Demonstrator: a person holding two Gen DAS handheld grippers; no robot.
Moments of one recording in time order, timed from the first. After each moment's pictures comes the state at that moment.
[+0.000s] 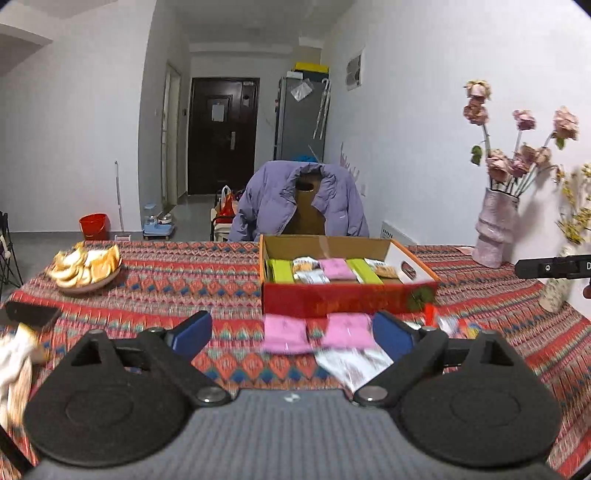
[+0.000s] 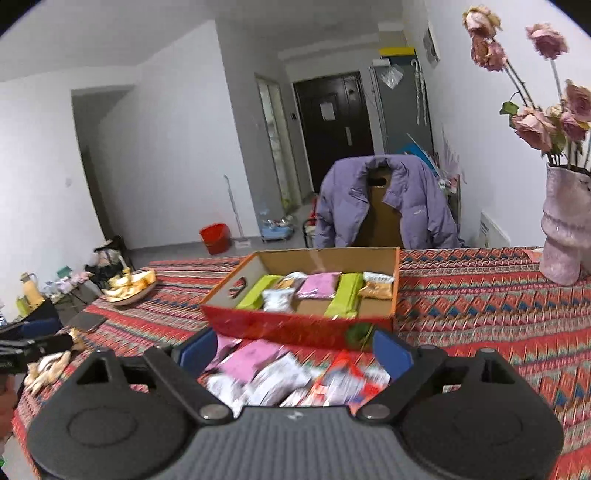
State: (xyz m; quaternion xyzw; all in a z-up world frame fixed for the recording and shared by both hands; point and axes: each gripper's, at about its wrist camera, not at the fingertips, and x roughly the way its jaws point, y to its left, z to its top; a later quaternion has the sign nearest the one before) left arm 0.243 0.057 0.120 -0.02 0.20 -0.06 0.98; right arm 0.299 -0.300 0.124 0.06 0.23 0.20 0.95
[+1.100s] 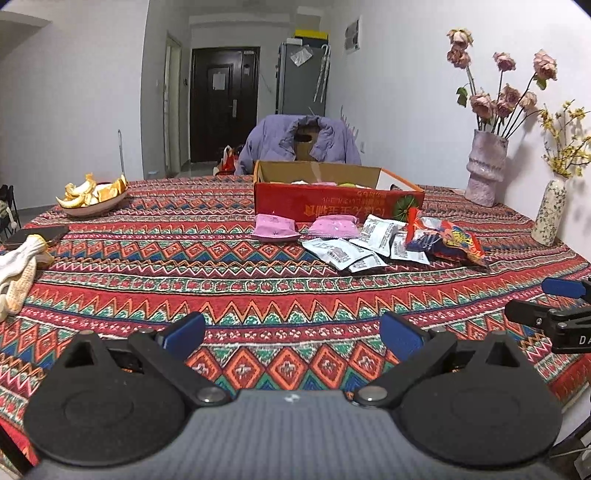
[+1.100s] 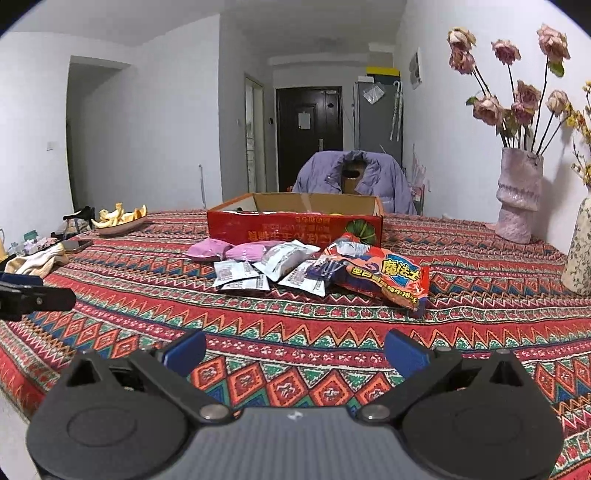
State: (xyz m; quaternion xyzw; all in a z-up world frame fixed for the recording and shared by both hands) left arm 0.173 0.043 0.041 -0.01 0.26 -0.06 0.96; right arm 0.170 -0.246 0.013 0.00 0.22 0.12 0.97
